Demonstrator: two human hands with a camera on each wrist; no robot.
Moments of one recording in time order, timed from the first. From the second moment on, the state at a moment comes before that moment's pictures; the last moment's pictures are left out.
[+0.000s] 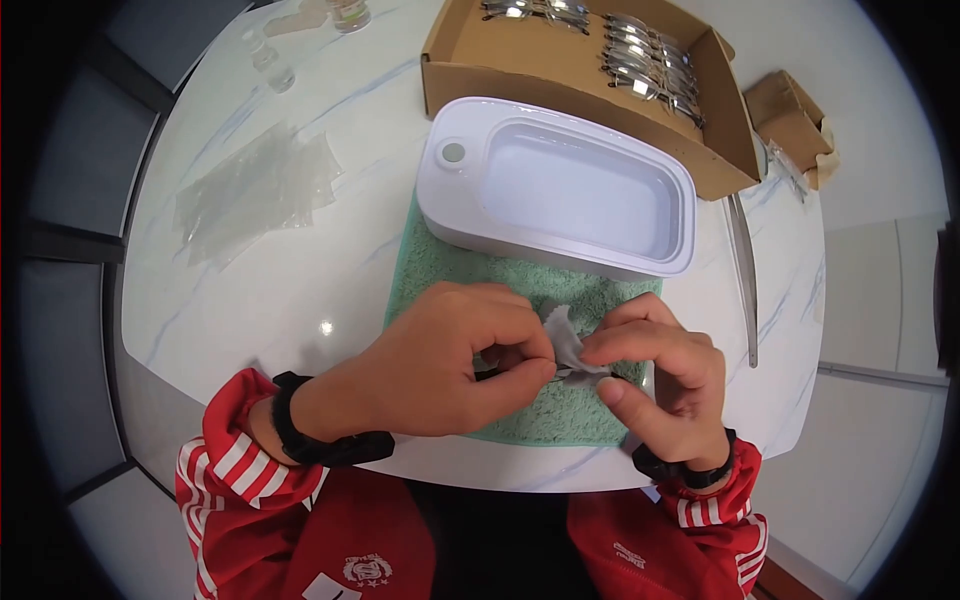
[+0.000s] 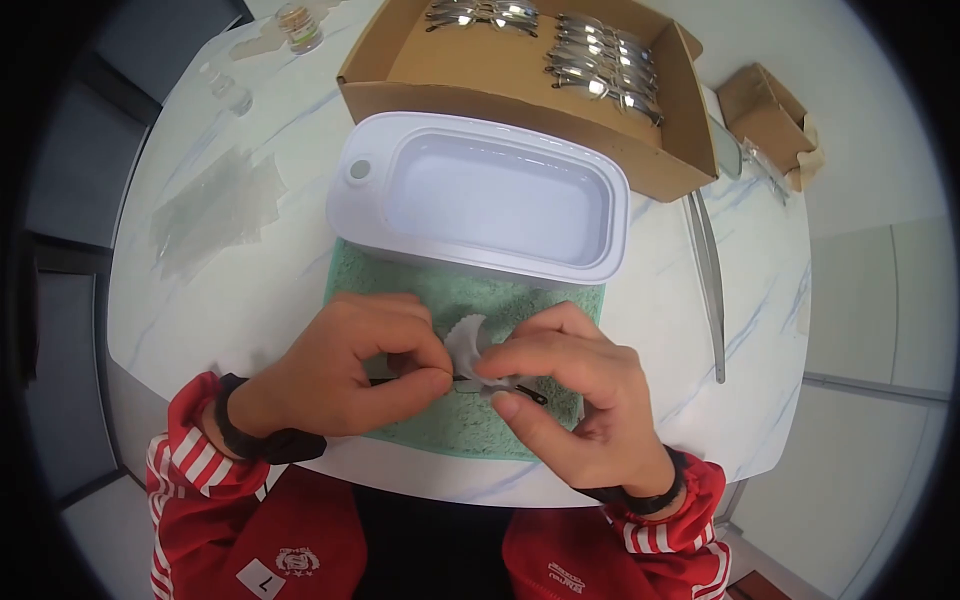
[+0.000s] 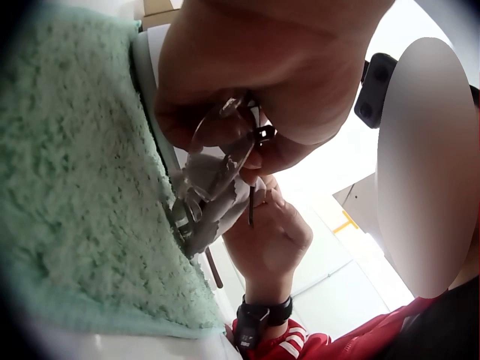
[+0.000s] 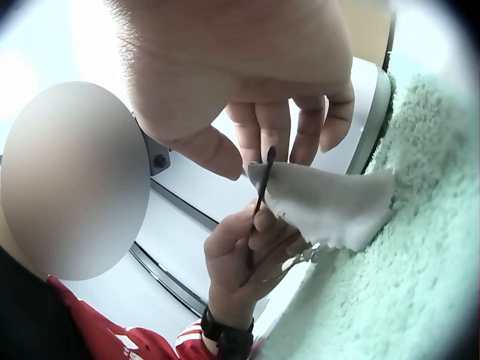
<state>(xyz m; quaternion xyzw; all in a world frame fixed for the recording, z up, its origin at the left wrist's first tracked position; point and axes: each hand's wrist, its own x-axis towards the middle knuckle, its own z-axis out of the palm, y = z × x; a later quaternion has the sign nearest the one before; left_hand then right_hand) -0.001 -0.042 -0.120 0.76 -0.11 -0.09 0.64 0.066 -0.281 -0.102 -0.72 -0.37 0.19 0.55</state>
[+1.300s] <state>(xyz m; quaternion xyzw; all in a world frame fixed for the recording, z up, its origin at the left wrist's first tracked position) -0.023 -0.025 -0.054 0.70 -0.10 -0.12 0.70 0.043 -0.280 -0.066 -0.80 -0.40 0.06 0.45</state>
